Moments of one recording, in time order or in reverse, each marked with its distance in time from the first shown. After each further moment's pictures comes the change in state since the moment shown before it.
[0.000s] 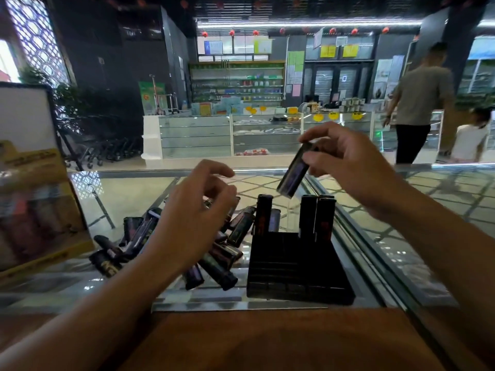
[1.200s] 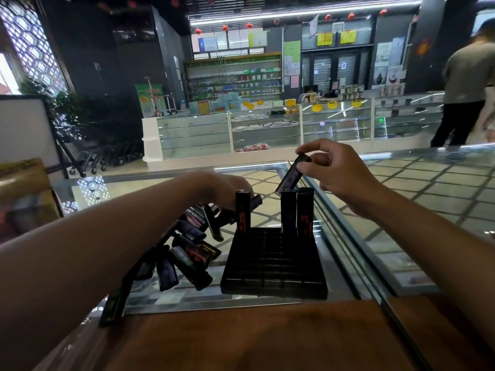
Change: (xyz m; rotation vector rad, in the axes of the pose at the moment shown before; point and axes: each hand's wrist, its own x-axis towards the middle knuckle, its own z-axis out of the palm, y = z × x) left_hand 0.116 -0.027 0.075 0.623 -1.004 -0.205; right_hand 0.005 0.074 -0.024 0.120 0.045 0.107
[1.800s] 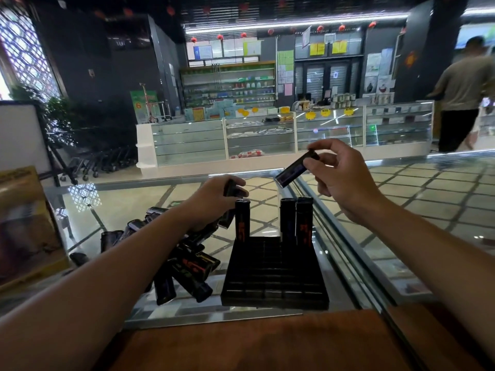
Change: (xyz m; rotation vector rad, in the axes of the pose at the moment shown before) left_hand 0.004 -0.041 0.032 -0.669 0.548 0.167; right_hand 0.001 -0.005 0.004 0.142 0.191 0.024
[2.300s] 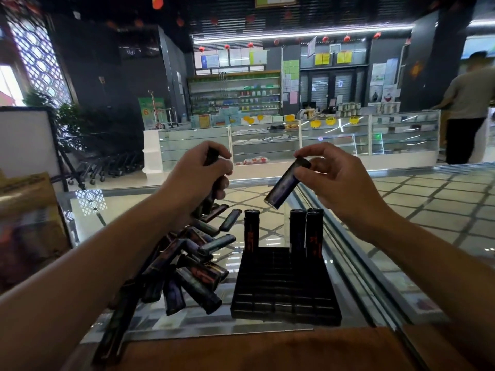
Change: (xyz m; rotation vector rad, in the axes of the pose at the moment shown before) left_hand -0.045 0.076 -0.038 -0.409 0.254 0.012; right_hand -0.024 -0.043 0.025 -0.086 -0.125 -0.128
